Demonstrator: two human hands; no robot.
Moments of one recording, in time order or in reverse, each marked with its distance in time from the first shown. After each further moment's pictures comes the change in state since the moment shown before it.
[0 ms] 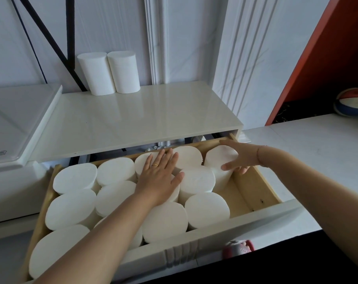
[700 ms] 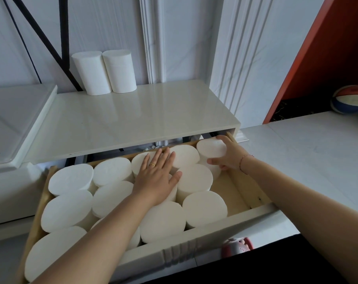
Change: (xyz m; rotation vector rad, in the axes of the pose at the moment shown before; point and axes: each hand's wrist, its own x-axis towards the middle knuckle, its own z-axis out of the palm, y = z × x) left_hand 0.001 0.002 0.000 0.022 0.002 -0.014; right_hand 0.031 0.000 0.037 0.224 0.396 -0.095
